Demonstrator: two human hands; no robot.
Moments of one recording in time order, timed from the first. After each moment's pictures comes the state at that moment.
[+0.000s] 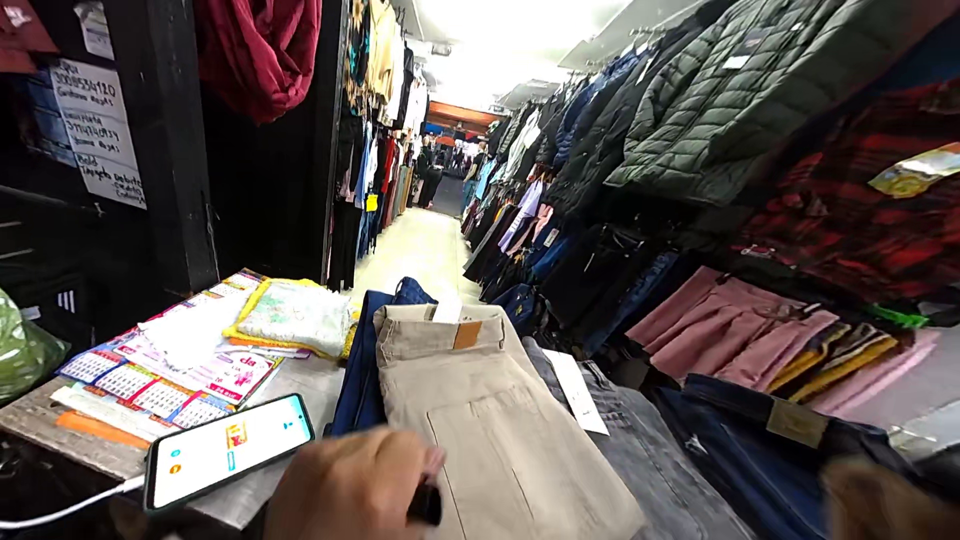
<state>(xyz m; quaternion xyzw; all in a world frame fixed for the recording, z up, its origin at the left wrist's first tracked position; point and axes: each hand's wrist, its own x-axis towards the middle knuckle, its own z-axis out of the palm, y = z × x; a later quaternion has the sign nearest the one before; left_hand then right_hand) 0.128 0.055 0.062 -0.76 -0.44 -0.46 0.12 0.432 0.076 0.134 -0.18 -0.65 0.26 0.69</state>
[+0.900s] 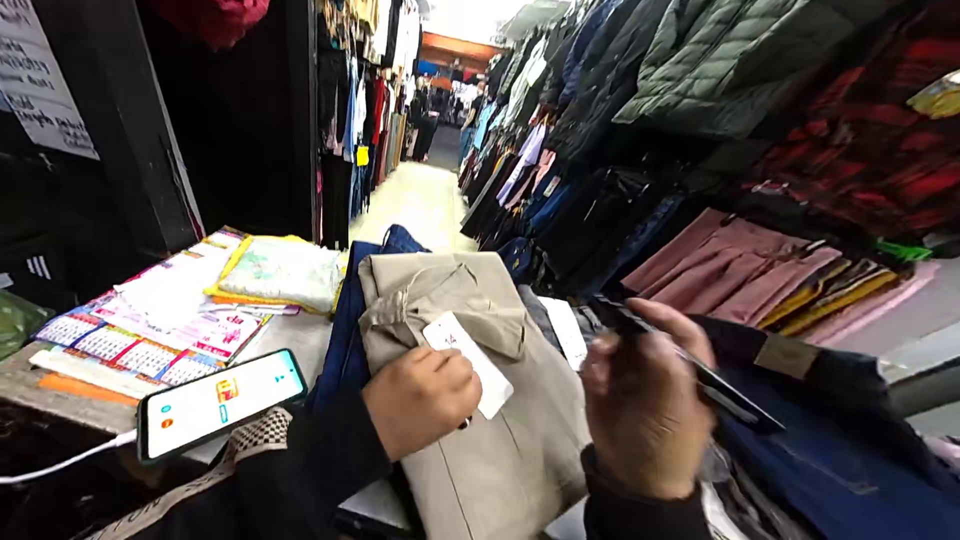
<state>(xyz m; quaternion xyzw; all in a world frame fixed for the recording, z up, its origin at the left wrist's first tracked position) 0.173 0.139 0.013 -0.87 -0.24 -0.39 0.20 0.409 0.140 0.048 -0.25 -0.58 0.33 0.70</state>
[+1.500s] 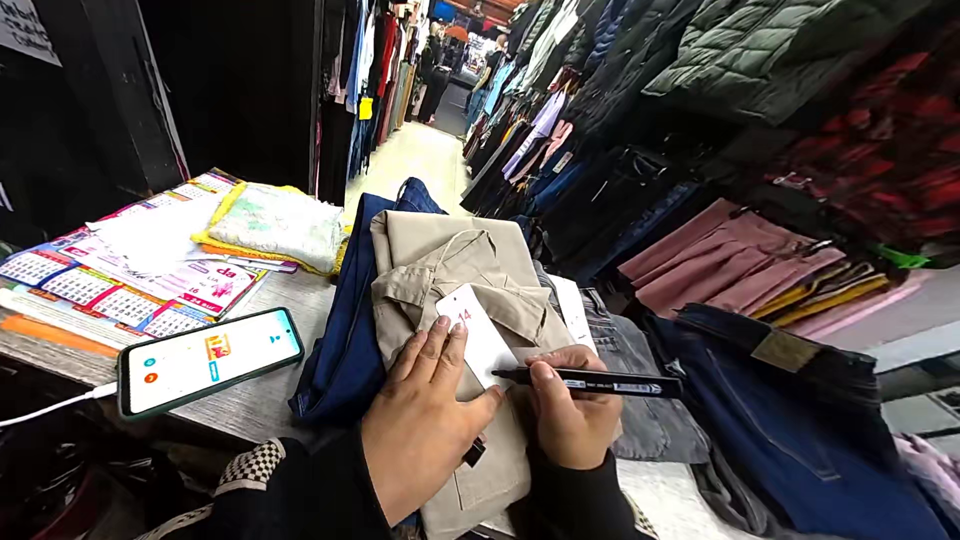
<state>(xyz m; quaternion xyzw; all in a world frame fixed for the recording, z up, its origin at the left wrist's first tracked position) 0.182 0.085 0.003 -0.87 -0.42 -0.26 0.03 0.386 0.138 -0.021 -0.31 -0.64 0.24 0.66</state>
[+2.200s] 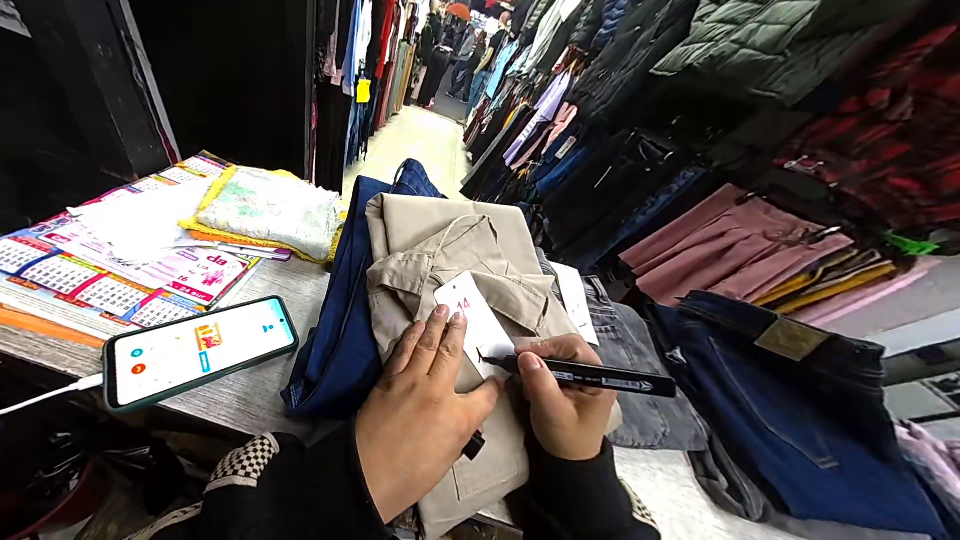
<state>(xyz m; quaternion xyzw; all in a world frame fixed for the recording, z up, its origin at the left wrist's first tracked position) 0.183 0.086 0.000 -0.87 -0.41 -0.28 0.06 0.384 0.139 -0.024 -0.30 -0.69 0.22 0.62</state>
